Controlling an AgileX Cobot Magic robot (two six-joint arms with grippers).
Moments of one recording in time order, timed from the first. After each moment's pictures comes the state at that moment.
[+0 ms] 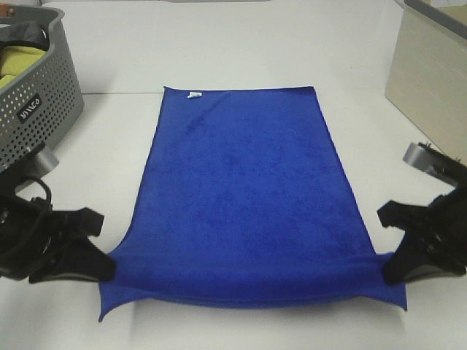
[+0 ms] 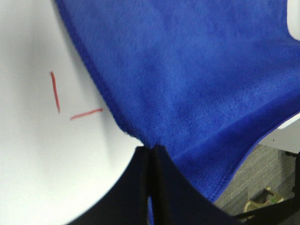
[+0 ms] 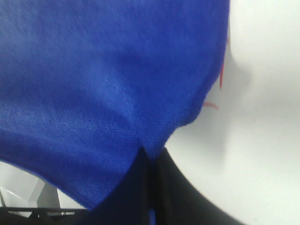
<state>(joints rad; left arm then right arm) -0.25 1.53 -0.54 -1.14 0.59 0.68 0.02 1.54 -0.58 0.73 0.73 -0.44</state>
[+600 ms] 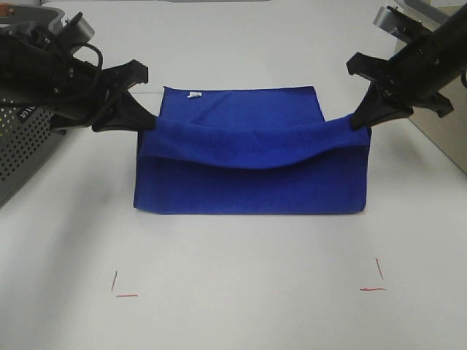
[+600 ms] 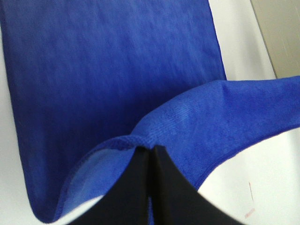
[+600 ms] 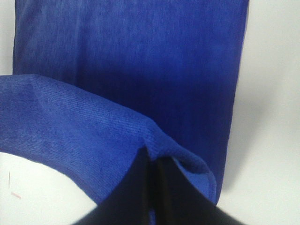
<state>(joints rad) -0.20 1.82 -1.12 -1.12 0.55 0.63 0.02 1.90 -1.36 0.63 0.89 -0.33</state>
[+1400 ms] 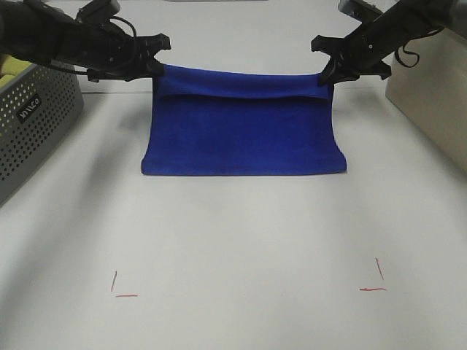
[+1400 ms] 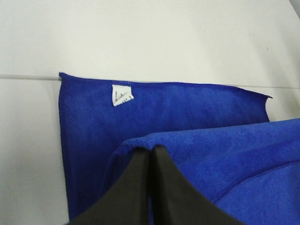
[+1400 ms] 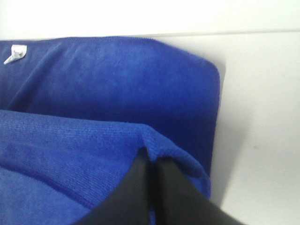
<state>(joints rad) -0.16 2.35 -1.80 -1.11 0.35 0.68 0.02 2.56 -2.29 0.60 0.89 -0.26</state>
